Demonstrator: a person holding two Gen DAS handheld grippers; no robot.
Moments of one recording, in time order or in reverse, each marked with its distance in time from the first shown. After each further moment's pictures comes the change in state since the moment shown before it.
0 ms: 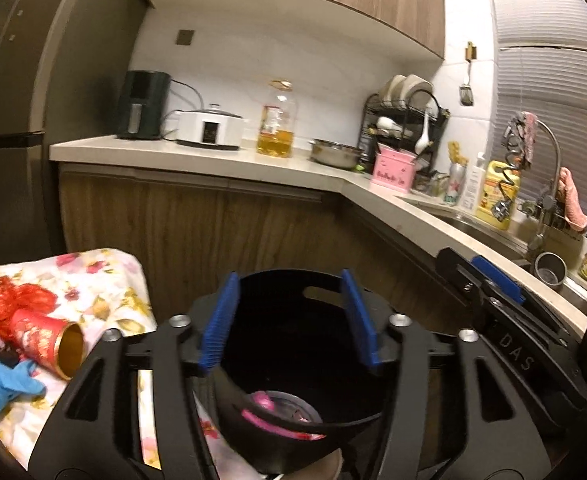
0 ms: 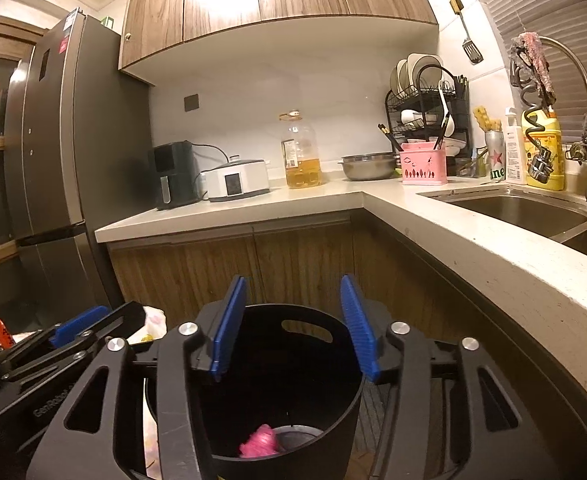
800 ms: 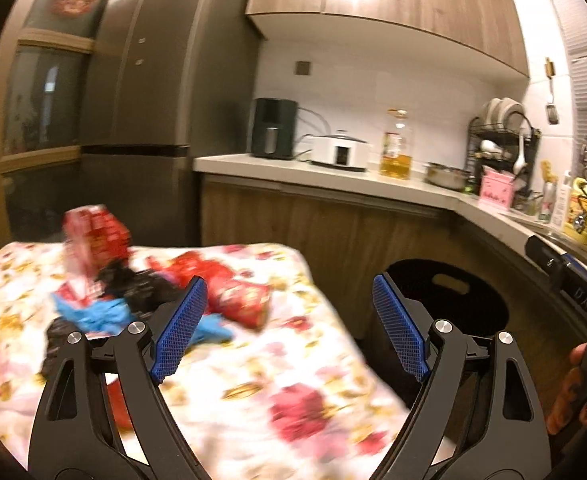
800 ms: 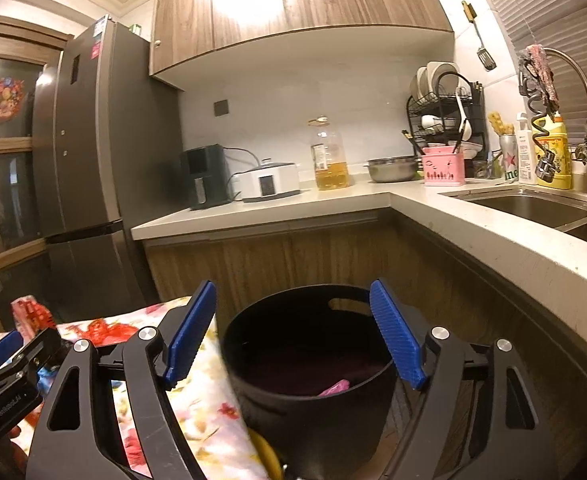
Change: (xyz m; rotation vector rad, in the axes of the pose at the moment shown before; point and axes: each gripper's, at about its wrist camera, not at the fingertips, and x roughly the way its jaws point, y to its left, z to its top) left arm -0.155 0.074 -0.033 -0.048 -0.080 0.433; right arm -0.065 0.052 -0.018 -0.003 -0.005 0.095
